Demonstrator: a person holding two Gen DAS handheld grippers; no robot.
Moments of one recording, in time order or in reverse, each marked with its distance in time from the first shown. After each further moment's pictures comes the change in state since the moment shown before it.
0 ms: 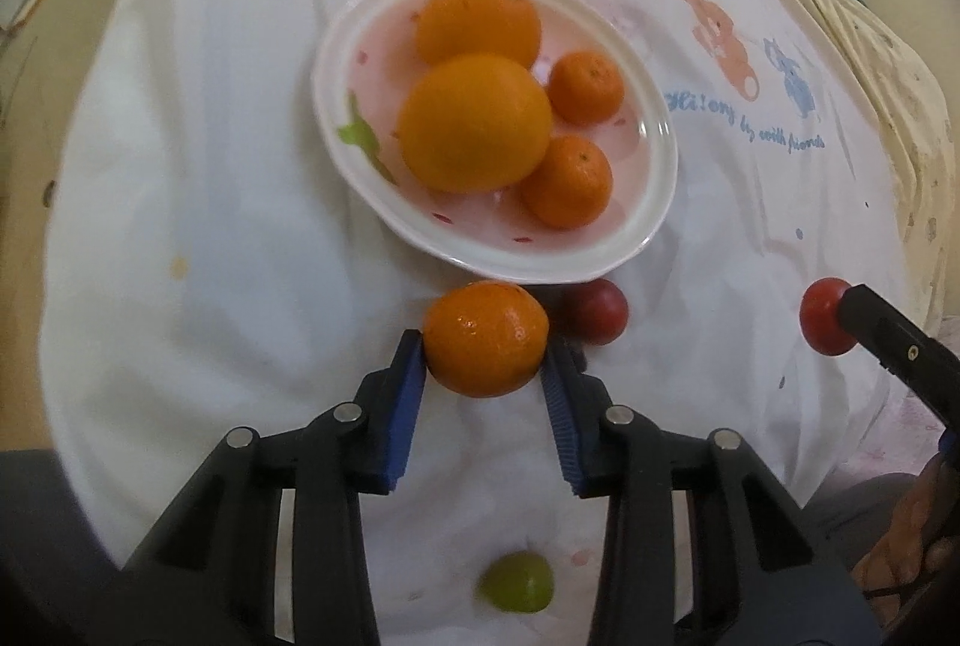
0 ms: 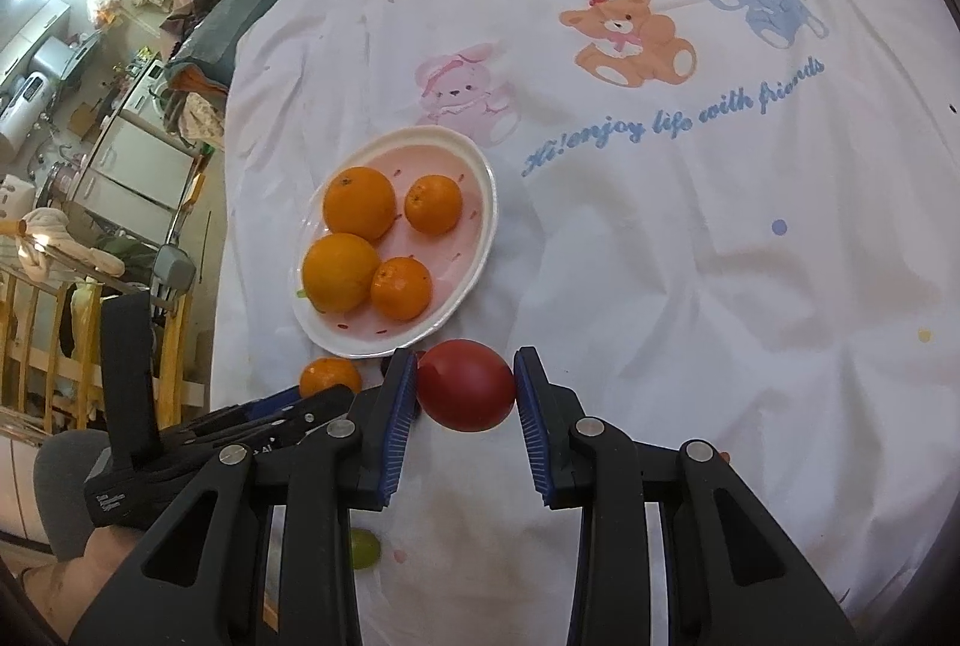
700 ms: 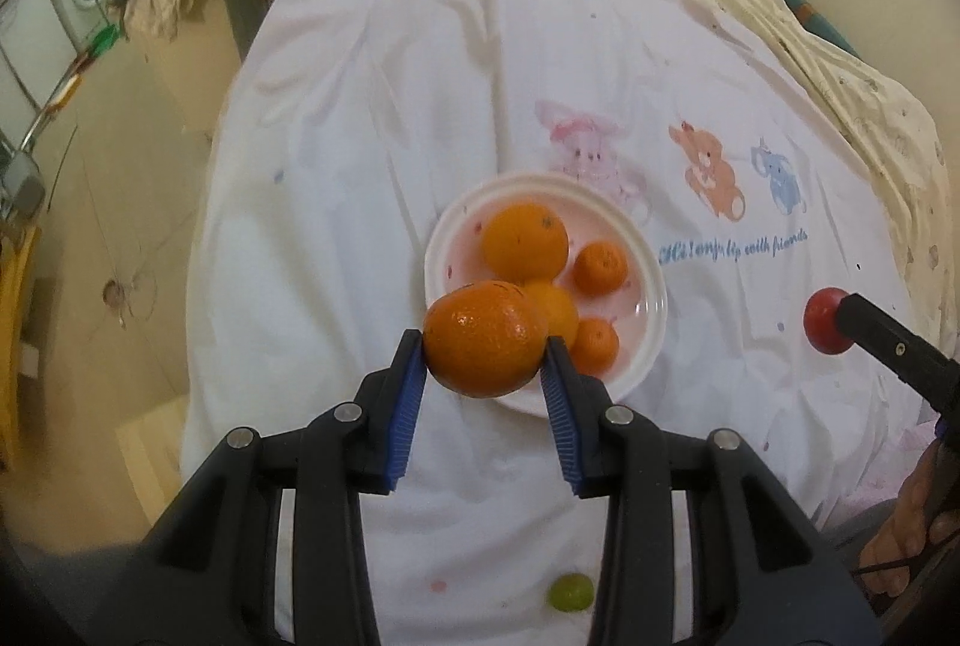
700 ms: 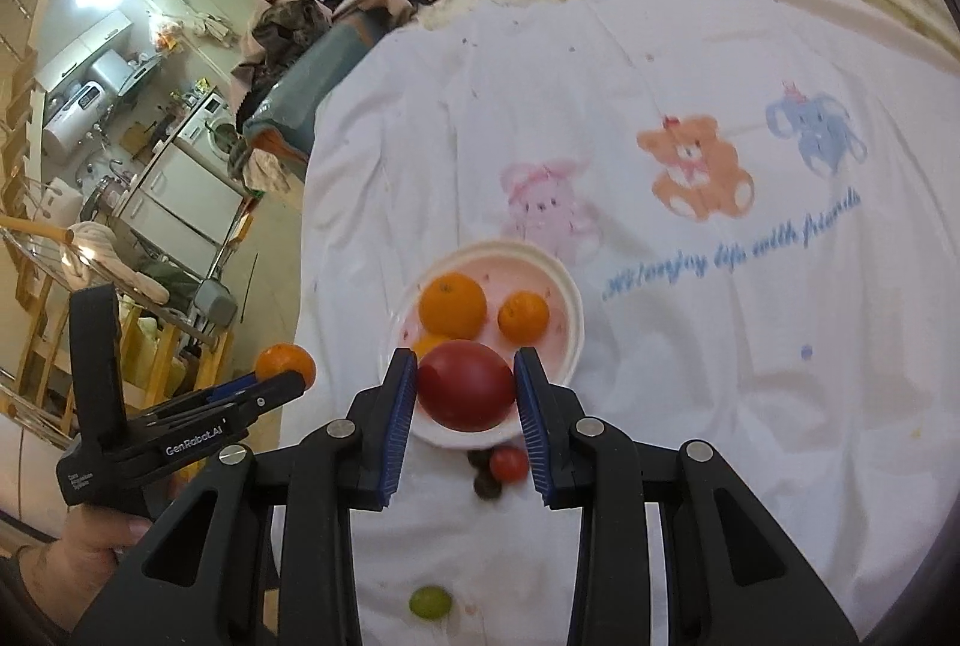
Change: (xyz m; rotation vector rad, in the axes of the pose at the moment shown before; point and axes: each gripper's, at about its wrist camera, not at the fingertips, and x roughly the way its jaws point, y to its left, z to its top) left arm -0.101 0.013 0.057 0.081 -0.225 0.085; right arm -0.038 0.045 0.047 -0.074 -0.168 0.088
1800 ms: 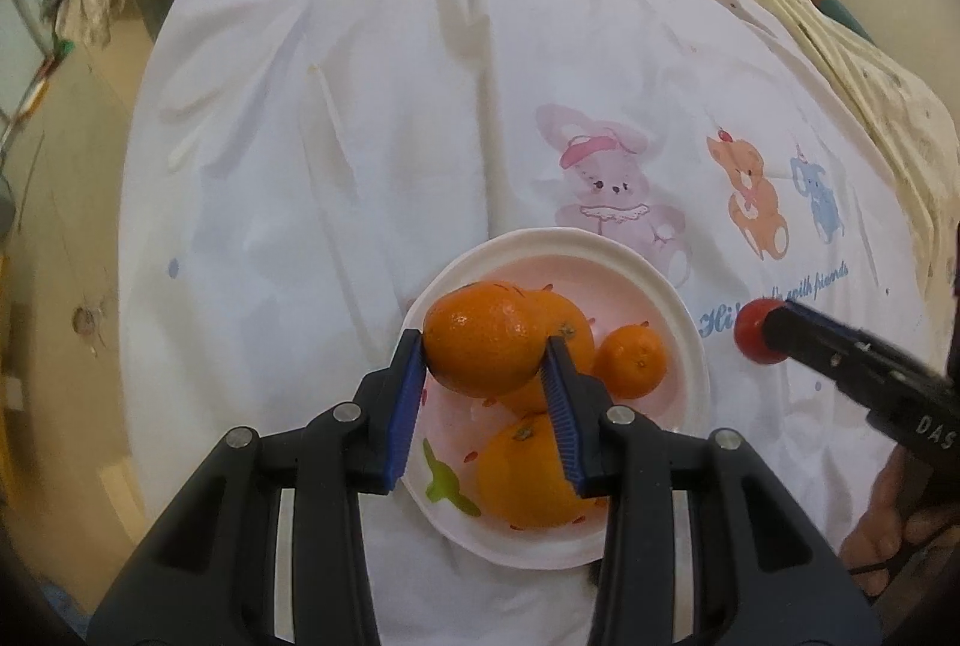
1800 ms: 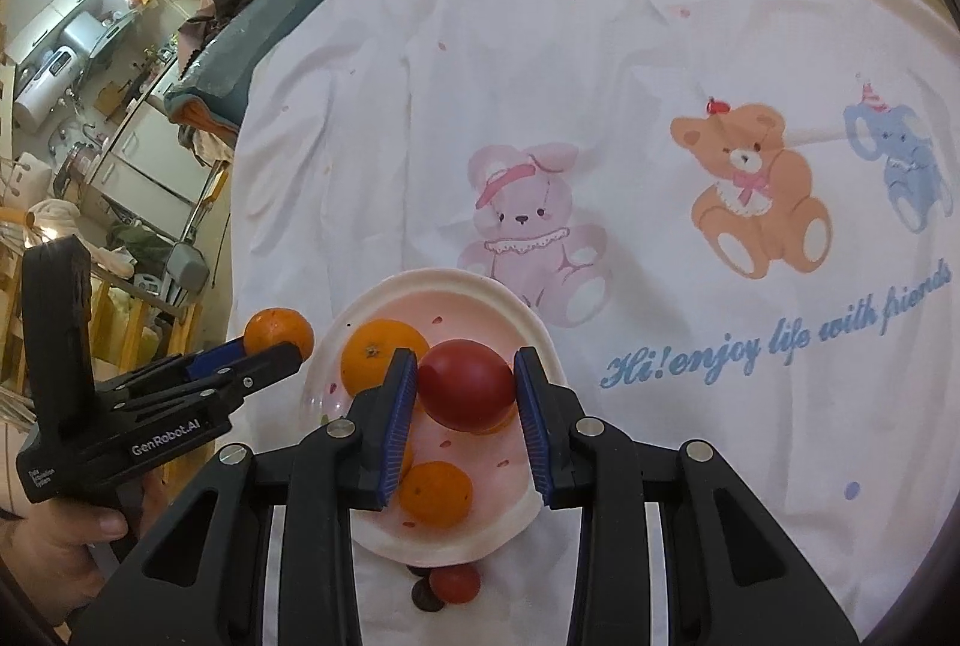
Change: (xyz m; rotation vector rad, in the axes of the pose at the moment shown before) left arm 0.101 0.003 0.063 -0.007 0.085 -0.042; right arm 0.121 -0.039 0.050 0.000 0.160 -0.020
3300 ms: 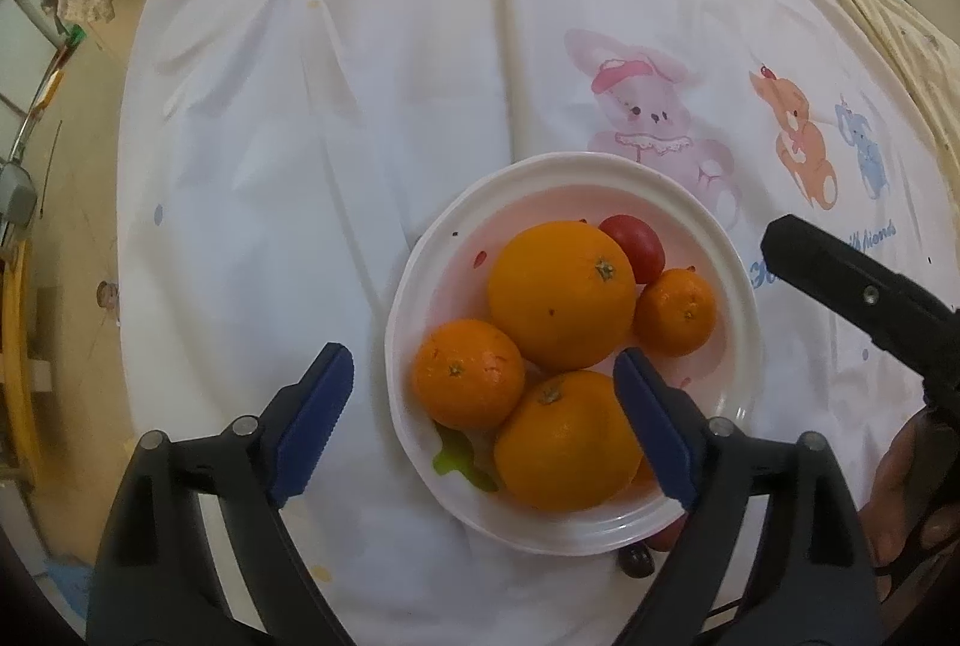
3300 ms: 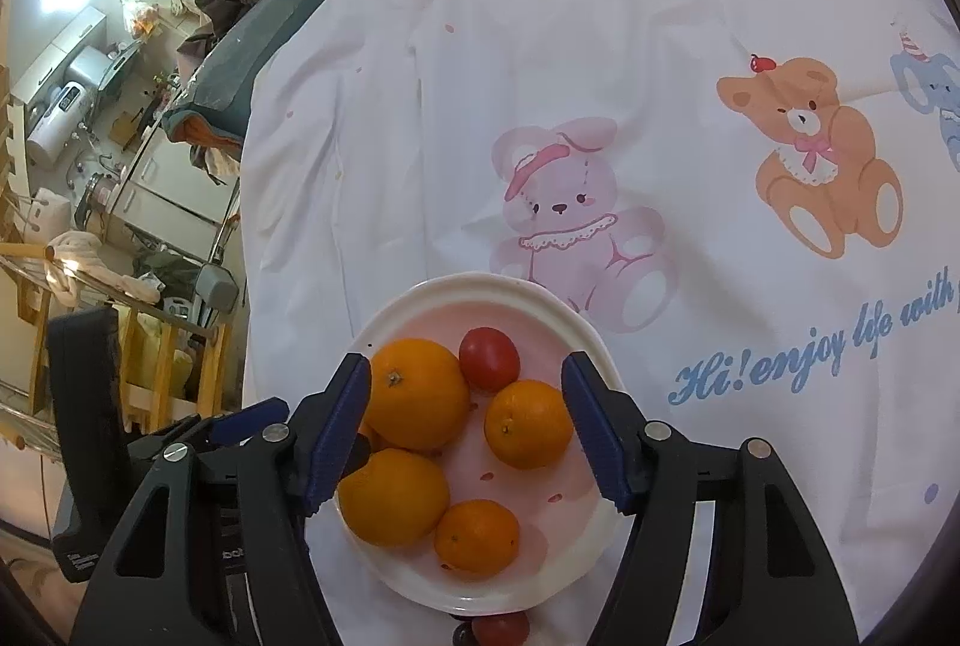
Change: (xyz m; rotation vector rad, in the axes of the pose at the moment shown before) left arm 0.028 -0.010 -0.013 0.029 0.112 0.095; right arm 0.029 0.005 0.004 0.059 -0.013 0.072
